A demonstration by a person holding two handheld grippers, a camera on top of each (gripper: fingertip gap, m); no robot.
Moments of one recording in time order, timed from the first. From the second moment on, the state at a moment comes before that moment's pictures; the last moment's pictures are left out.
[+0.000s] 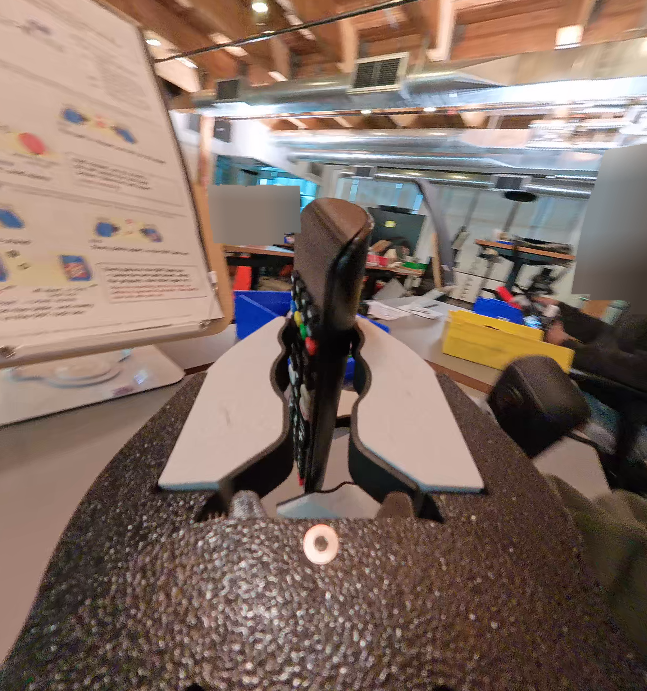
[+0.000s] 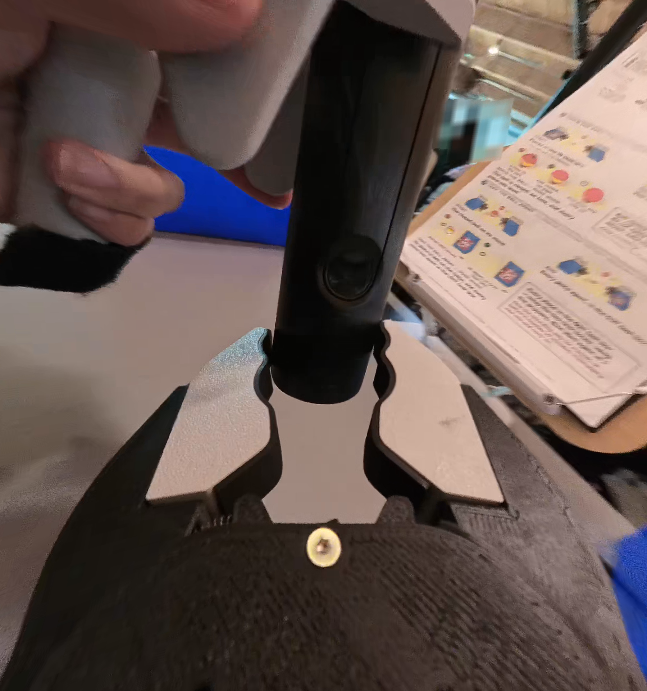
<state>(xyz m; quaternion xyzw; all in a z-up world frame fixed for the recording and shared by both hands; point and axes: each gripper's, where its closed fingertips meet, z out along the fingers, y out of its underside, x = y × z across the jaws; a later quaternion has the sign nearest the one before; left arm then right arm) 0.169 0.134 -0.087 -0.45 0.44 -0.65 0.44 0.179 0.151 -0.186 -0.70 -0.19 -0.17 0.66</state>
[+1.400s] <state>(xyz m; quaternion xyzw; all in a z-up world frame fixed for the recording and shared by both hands) 0.147 0.120 -0.104 -0.35 0.57 -0.69 0.28 0.131 0.104 -0.158 -0.62 -0.20 0.32 0.69</state>
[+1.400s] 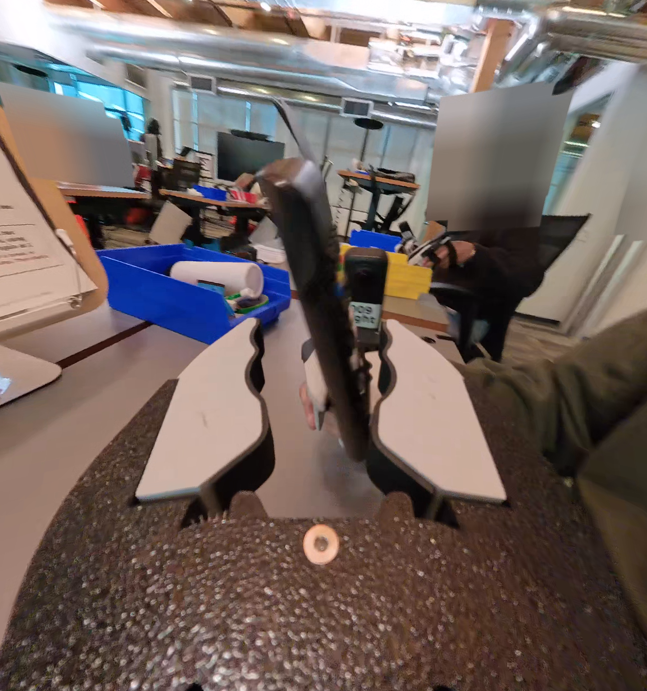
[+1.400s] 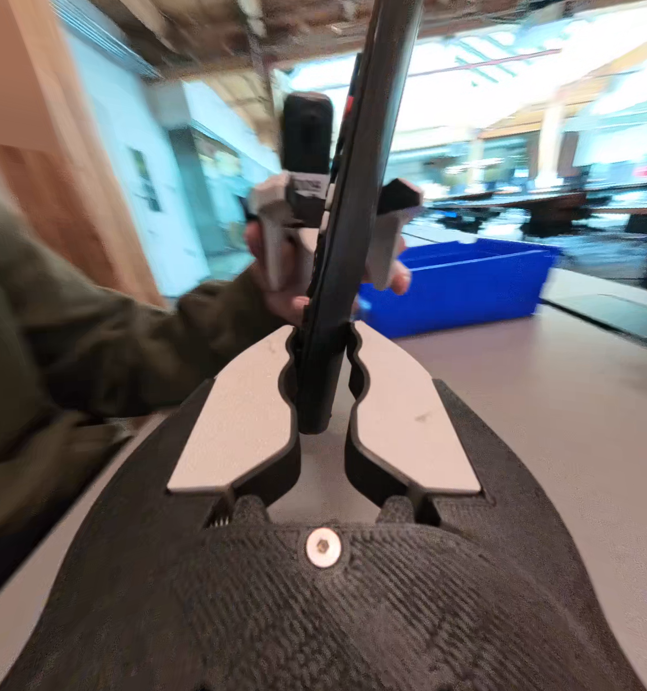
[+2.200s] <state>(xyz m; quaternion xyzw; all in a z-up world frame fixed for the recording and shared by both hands) 0.177 0.156 -0.118 -0.55 0.41 -0.62 0.39 0.182 0.146 -0.191 -0.69 -0.18 -0.27 0.65</state>
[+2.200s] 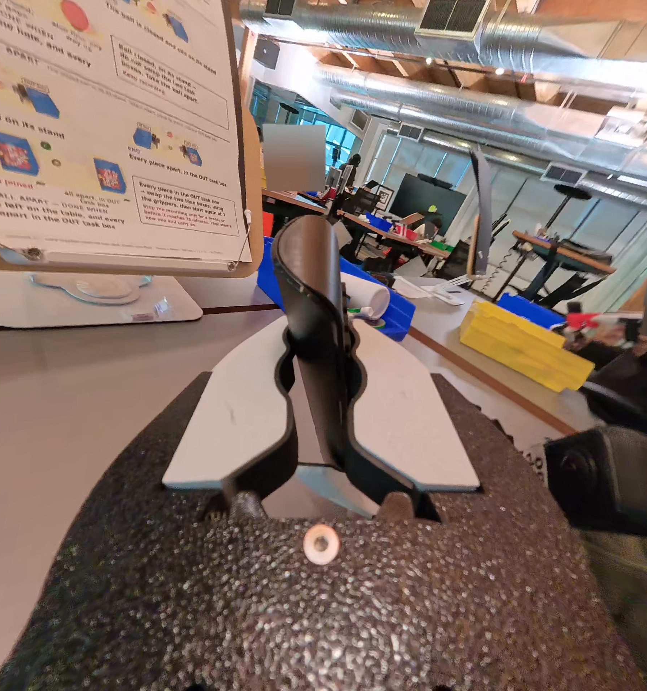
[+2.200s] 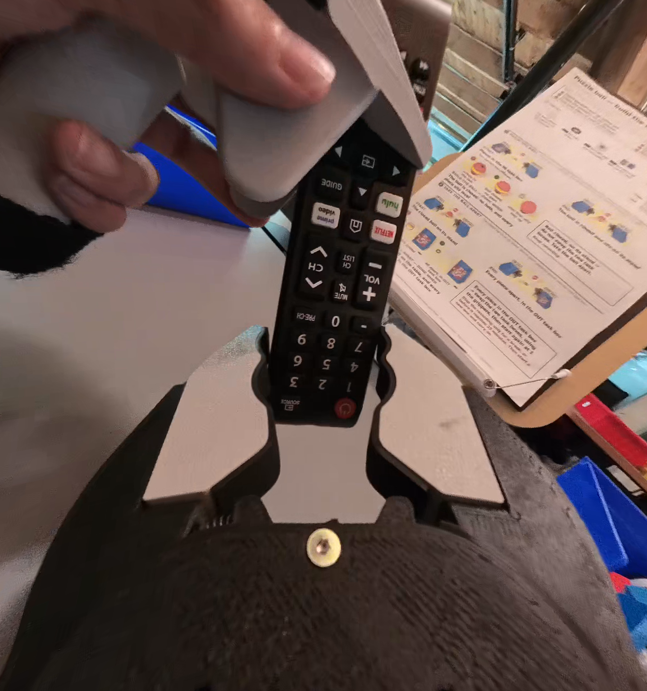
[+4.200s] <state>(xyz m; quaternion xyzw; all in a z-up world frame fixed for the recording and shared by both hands) 0.154 0.158 -0.098 -0.42 0.46 -0.73 0.28 0.159 0.123 -0.167 -0.62 -0.06 0.34 0.71</state>
